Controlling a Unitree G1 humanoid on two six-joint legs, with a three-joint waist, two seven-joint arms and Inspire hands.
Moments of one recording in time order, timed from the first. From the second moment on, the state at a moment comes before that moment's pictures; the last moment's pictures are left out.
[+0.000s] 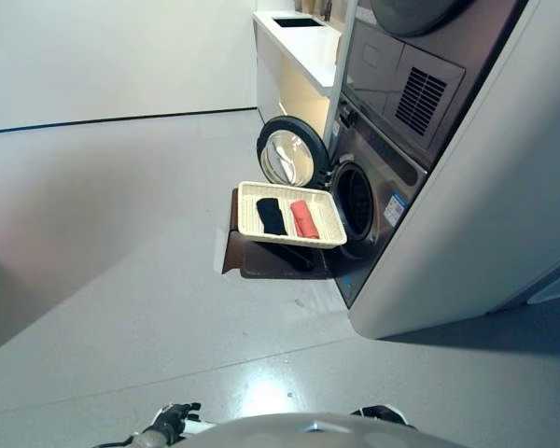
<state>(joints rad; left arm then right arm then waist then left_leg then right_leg) 0.01 0.23 -0.34 1.37 -0.05 -0.12 -0.04 0.02 -0.22 0.27 1.35 0.11 -0.11 0.05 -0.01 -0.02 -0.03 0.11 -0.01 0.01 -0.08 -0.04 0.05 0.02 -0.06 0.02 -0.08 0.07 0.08</state>
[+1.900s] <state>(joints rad) -0.12 0.17 -0.33 1.36 -0.11 -0.15 0.00 -0.09 -0.28 0.31 1.37 0.14 -0.11 0.02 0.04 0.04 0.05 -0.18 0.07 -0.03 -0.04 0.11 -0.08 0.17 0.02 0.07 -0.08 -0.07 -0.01</state>
